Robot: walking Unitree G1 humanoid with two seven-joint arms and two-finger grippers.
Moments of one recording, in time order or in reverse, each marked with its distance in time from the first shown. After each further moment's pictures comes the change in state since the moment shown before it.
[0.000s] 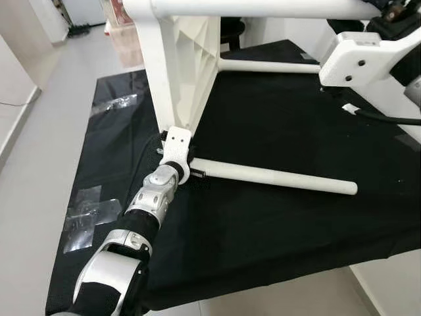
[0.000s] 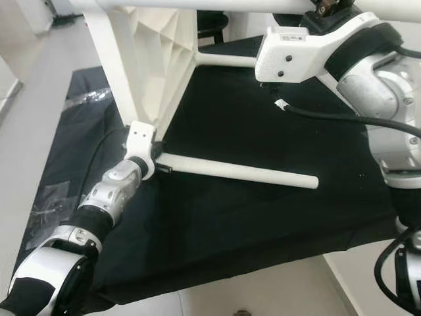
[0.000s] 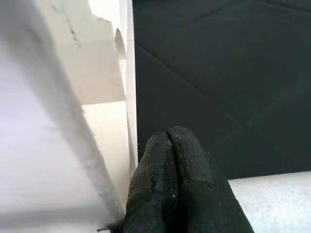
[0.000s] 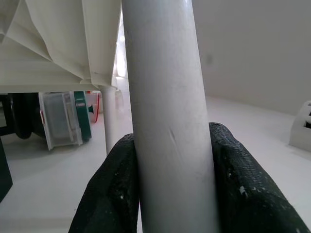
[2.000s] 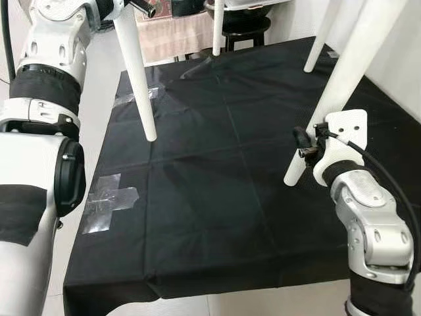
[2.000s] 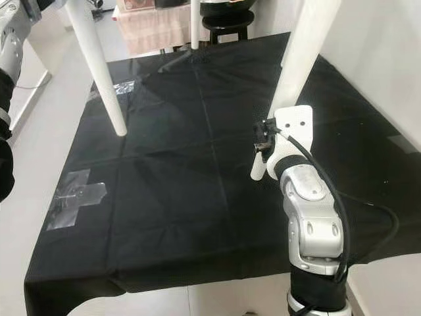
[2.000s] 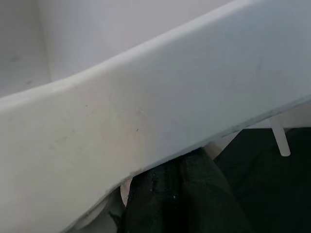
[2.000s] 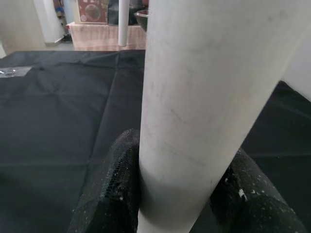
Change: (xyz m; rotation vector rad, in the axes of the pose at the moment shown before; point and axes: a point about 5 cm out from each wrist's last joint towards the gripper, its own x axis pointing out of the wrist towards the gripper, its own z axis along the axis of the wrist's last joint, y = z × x) left arm -0.032 0.086 0.281 0.382 -0.653 -0.115; right arm -0.064 0.157 0.041 1.451 0.720 0.132
